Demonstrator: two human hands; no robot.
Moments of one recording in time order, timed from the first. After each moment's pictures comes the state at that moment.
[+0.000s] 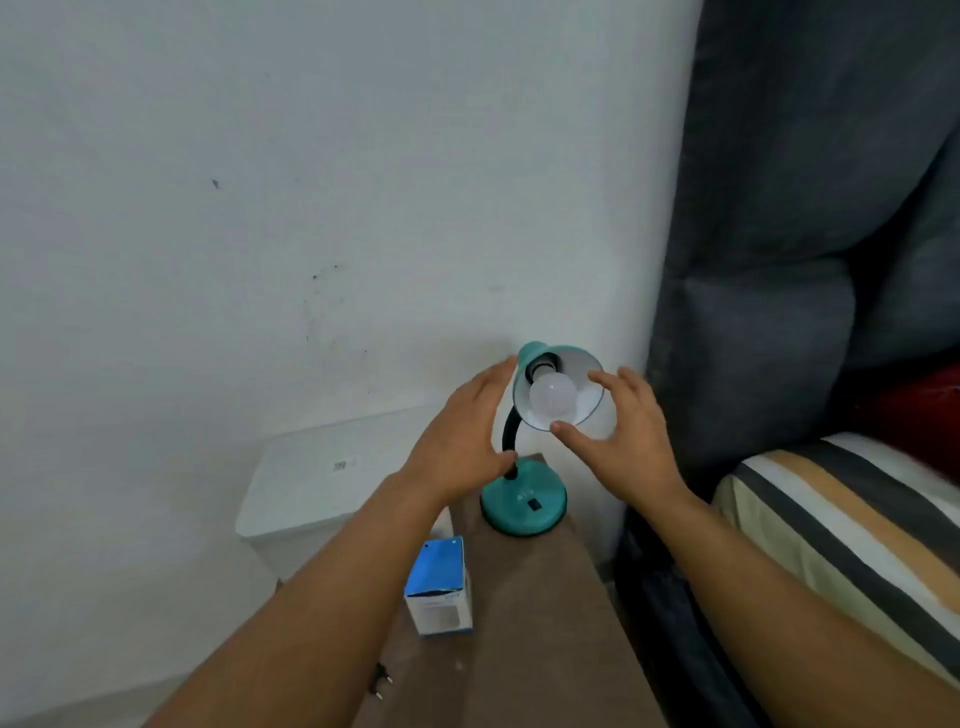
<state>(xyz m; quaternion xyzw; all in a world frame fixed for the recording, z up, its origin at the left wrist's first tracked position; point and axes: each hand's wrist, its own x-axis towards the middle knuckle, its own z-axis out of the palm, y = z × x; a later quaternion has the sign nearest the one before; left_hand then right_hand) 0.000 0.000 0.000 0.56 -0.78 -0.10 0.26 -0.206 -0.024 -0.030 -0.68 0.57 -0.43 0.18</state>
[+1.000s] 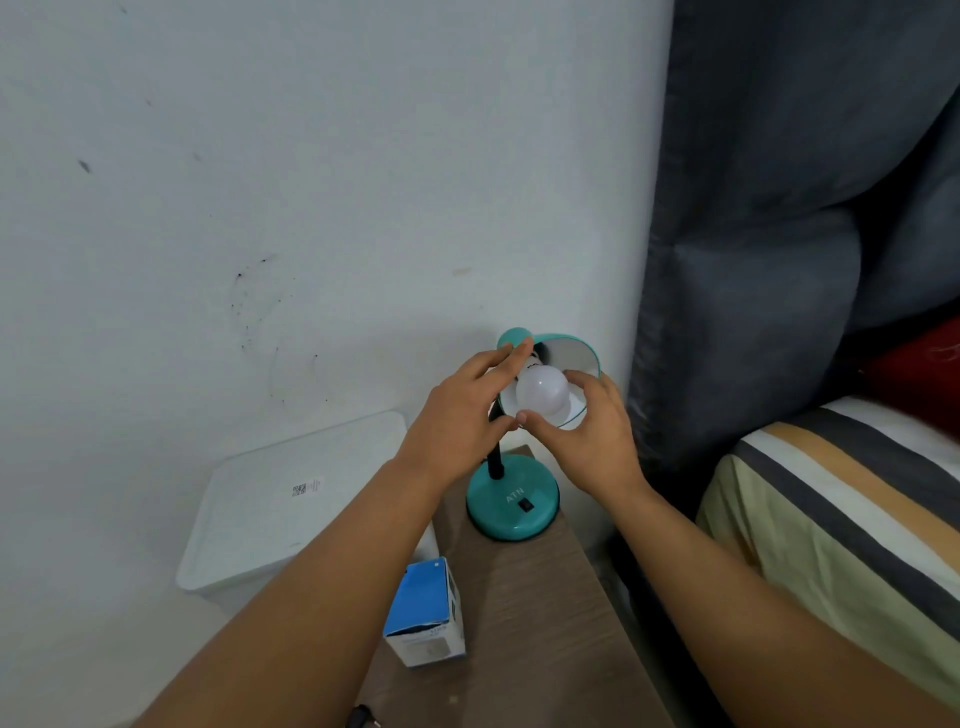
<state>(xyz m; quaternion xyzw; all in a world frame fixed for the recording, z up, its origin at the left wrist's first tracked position) -0.009 -0.074 -0.024 0.48 -0.82 -0.01 0.30 -0.181 -0.075 -0.066 -0.61 0.58 -0.49 0.24</state>
